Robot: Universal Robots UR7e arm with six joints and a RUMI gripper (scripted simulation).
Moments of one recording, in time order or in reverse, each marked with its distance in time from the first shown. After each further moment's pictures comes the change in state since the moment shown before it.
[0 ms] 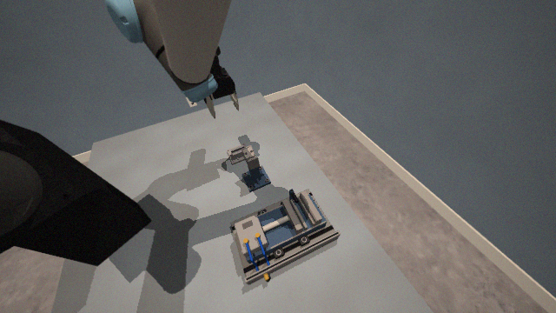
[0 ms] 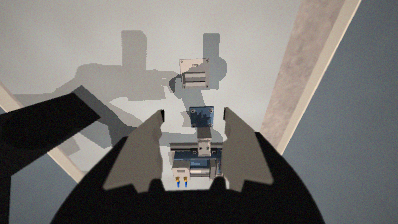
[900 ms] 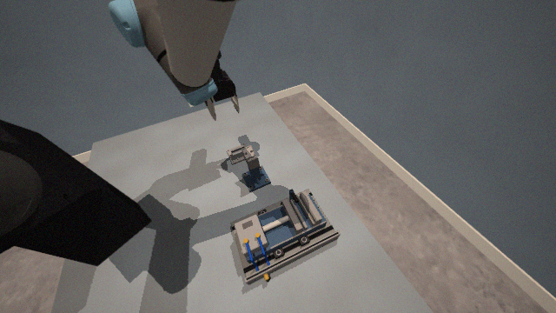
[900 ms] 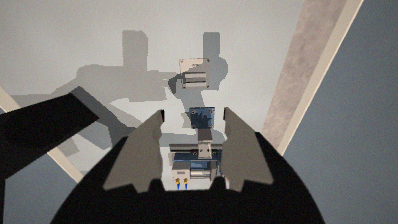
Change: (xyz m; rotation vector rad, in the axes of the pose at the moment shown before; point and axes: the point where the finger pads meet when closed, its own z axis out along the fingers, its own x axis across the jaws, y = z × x) arm -0.001 0.001 0.009 -0.001 -0.002 0.001
